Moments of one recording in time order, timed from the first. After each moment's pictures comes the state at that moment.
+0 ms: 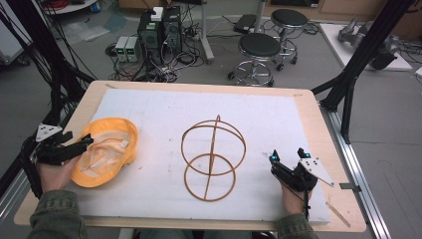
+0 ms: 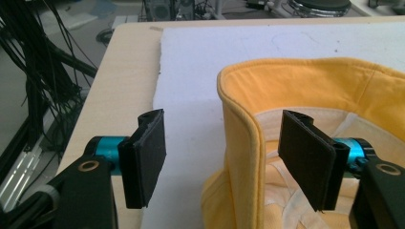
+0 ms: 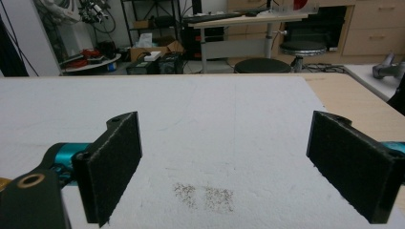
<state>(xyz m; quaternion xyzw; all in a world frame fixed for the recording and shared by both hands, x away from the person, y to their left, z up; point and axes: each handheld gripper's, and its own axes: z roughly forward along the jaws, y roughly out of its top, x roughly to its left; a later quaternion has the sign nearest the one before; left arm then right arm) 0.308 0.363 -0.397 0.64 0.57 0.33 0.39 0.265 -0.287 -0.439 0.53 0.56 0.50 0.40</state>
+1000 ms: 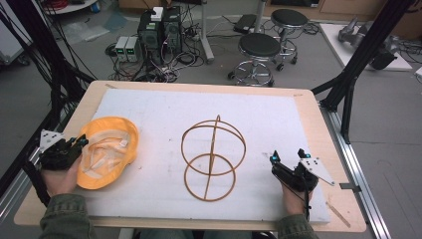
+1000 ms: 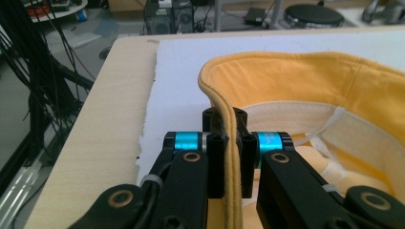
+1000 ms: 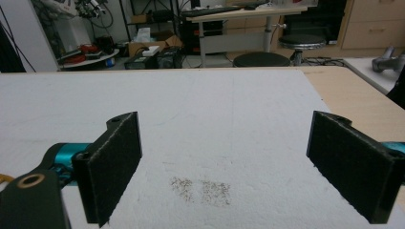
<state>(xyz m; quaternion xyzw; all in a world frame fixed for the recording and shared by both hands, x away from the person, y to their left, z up) 0.292 0.352 -0.406 0.62 0.55 0.37 0.42 0.265 -0.290 -0.440 0.54 0.56 0.49 0.39</state>
